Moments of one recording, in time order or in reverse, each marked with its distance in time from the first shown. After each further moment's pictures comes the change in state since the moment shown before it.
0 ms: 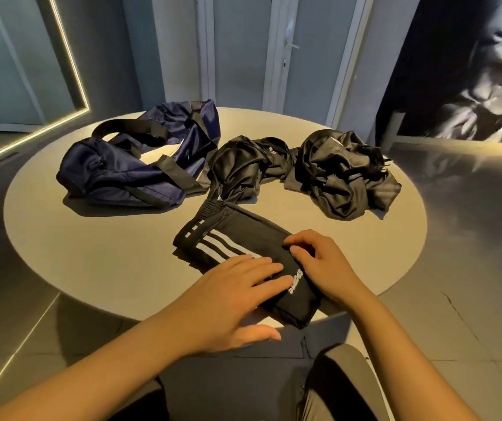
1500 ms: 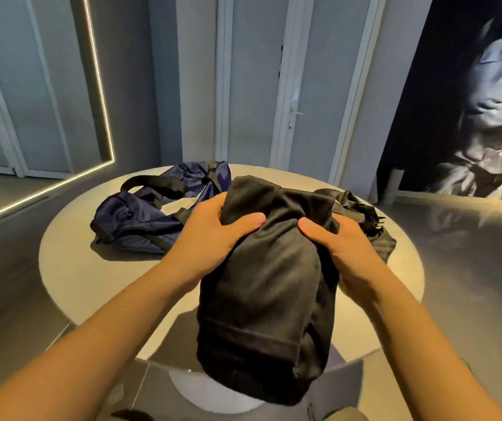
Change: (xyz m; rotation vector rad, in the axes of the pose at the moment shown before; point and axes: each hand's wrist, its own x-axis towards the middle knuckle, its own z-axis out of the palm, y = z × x) left_hand 0.055 -0.025 -0.132 -0.980 0.554 -0.654; right_hand 0.017 -0.124 -0.073 0.704 0.010 0.030
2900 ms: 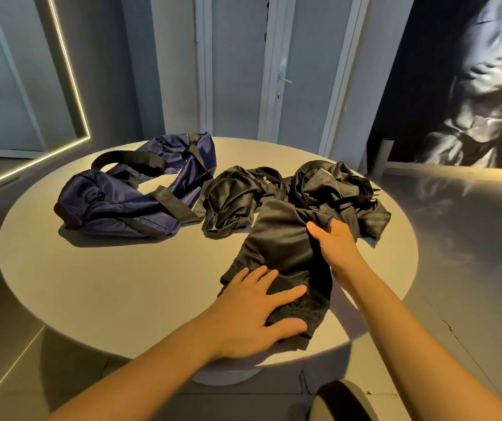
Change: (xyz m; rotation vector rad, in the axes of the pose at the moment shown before) left_hand -0.036 -0.120 0.079 0.902 -0.685 0.224; right_hand 0.051 0.107 -0.050 -0.238 0.226 0.053
